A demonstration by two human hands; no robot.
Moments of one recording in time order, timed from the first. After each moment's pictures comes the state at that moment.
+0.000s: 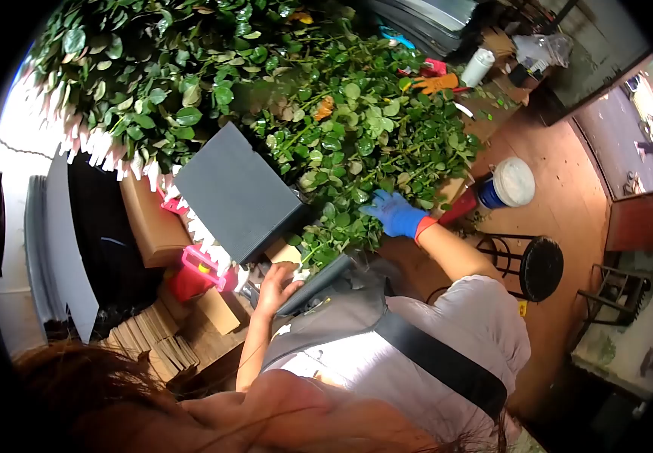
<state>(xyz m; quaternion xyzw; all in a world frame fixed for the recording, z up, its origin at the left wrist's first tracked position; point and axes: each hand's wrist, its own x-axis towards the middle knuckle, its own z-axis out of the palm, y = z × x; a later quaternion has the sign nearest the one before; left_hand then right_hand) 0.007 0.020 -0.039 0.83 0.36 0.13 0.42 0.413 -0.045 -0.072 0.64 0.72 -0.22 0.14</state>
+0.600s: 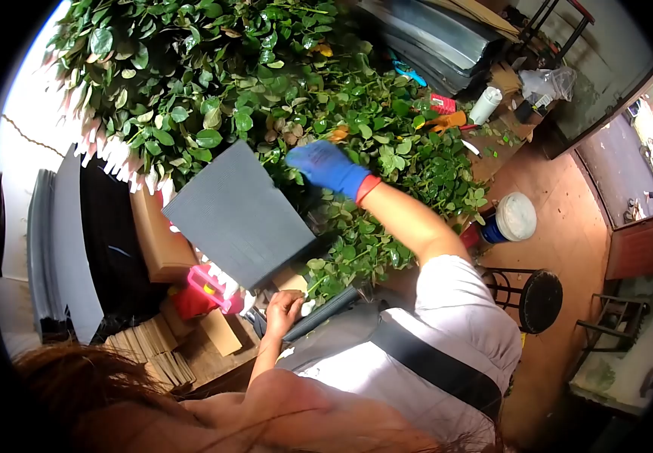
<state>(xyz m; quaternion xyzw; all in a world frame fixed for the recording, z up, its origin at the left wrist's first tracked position) 0.015 0.020 -0.057 0.83 0.38 0.23 0.35 0.383 0.196 0.039 0.54 0.82 0.05 -0.20</state>
